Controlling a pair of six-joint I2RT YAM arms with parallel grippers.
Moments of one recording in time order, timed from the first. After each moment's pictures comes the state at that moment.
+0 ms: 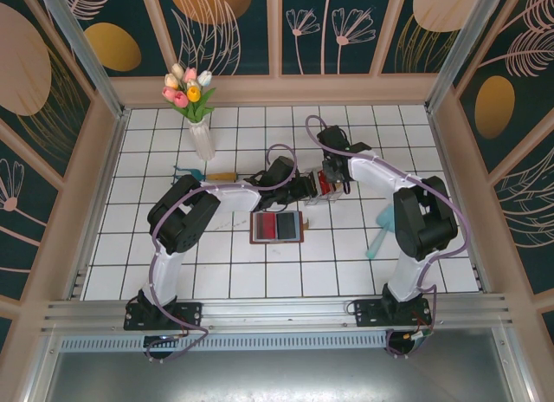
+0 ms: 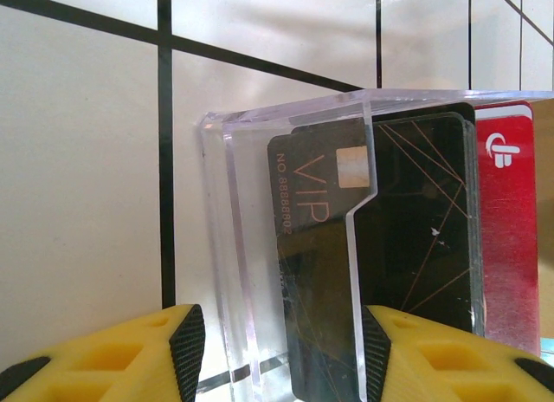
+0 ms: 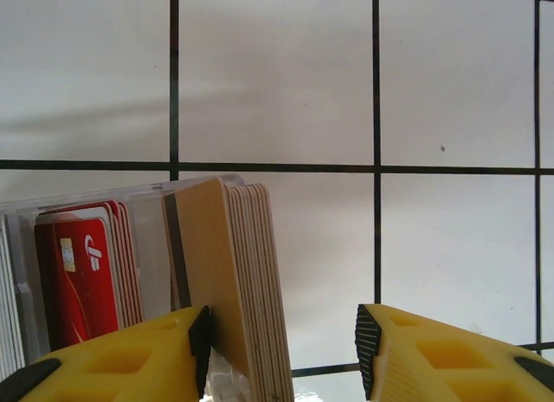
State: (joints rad) left arm -0.77 2.09 1.26 0.08 0.13 -1.00; right arm 0.45 1.78 1.28 -0.66 0.36 0.27
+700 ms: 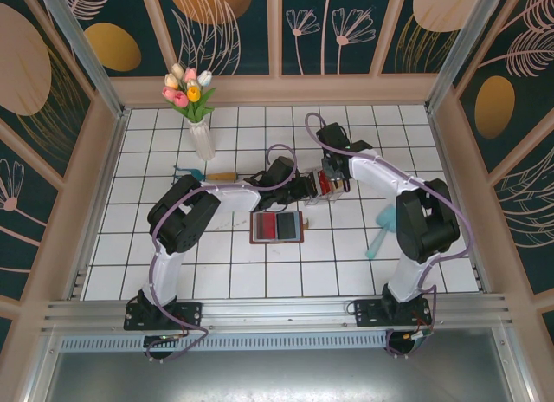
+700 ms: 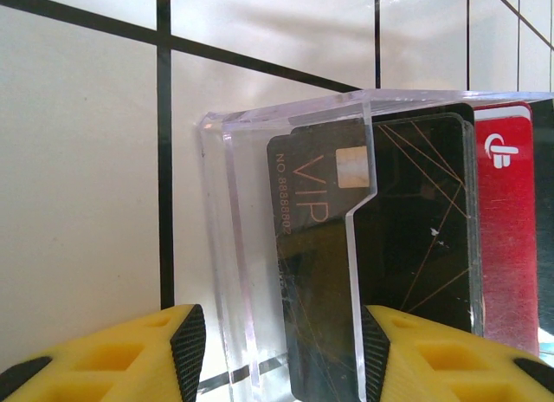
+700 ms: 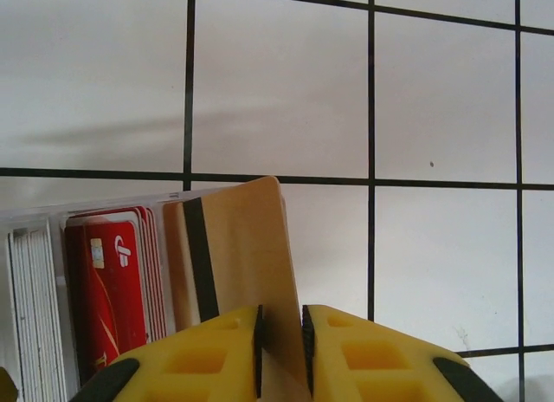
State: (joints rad) left arm -0.77 2.09 1.25 0.09 0.13 -1.01; right arm 0.46 1.76 1.29 -0.67 0.36 0.25
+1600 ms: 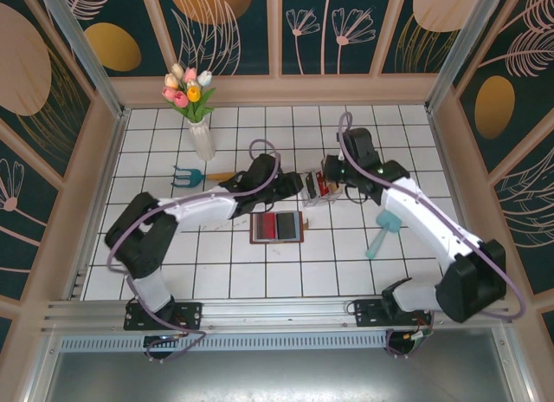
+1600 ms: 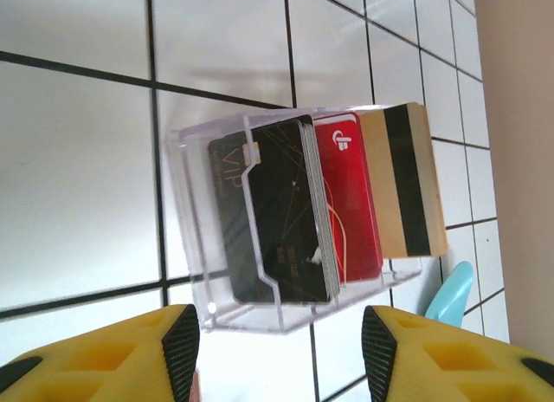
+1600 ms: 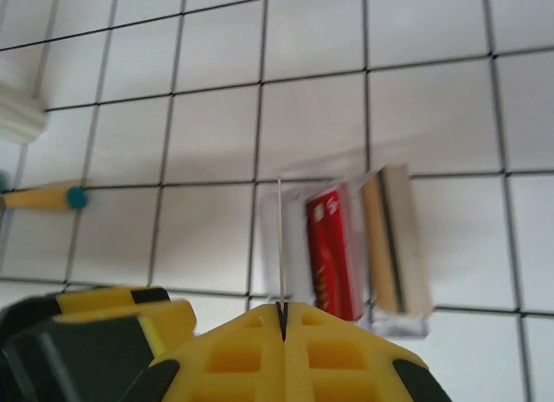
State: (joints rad) left arm -0.77 1.73 1.04 0.04 0.07 -0.97; right arm 0.51 1.30 1.08 -0.55 0.02 0.51
